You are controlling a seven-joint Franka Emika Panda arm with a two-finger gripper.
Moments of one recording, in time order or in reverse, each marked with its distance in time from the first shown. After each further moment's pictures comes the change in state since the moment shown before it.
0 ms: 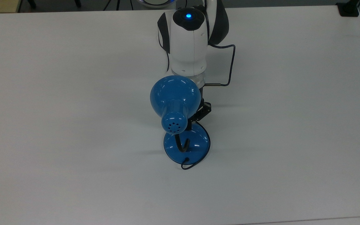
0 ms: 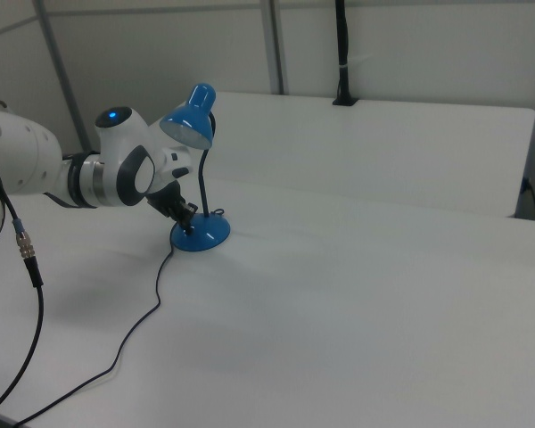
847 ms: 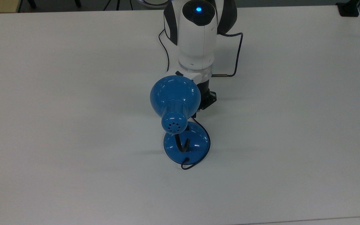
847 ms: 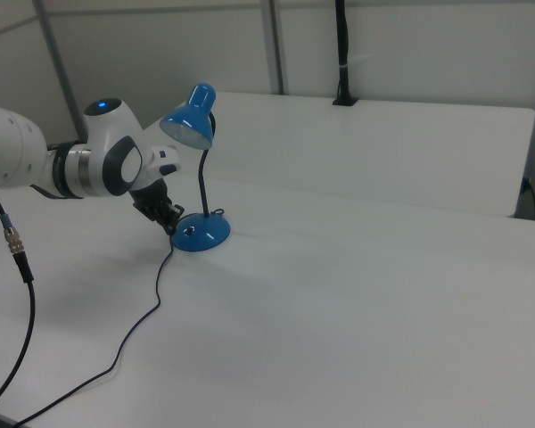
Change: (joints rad) arm 0.013 -0.051 0.021 -0.014 0.003 -0.151 -0.001
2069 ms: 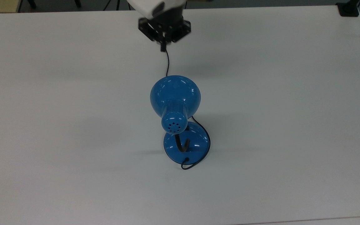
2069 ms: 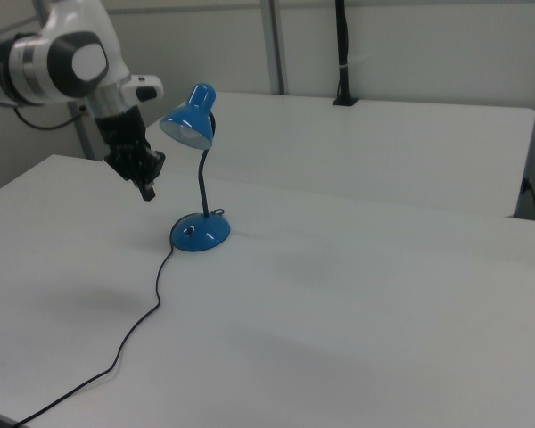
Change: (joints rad) arm -0.076 -0.338 -0.001 0.069 0.000 -0.647 -0.151
